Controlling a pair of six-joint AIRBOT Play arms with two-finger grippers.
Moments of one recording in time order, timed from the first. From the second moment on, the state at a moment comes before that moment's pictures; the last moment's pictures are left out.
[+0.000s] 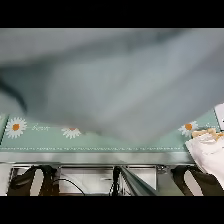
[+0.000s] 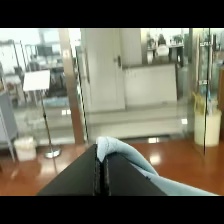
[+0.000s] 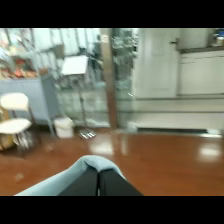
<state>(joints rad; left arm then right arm) 0.37 -0.46 1.61 1.13 -0.96 -1.28 -0.24 -0.71 1.86 -0.96 1.13 1.46</state>
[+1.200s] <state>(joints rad) 0.19 -0.87 1.07 0.94 -0.90 -1.30 -0.04 -1.28 1.52 -1.24 1.14 1.43</state>
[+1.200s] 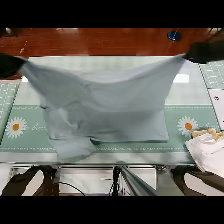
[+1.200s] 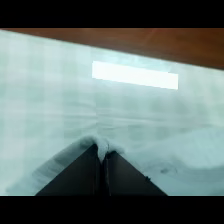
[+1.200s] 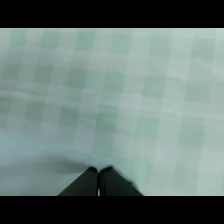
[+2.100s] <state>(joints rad) 0.07 -1.43 1.06 0.92 -0.29 -1.09 -0.01 -1.72 1.51 -1.24 0.52 1.42</state>
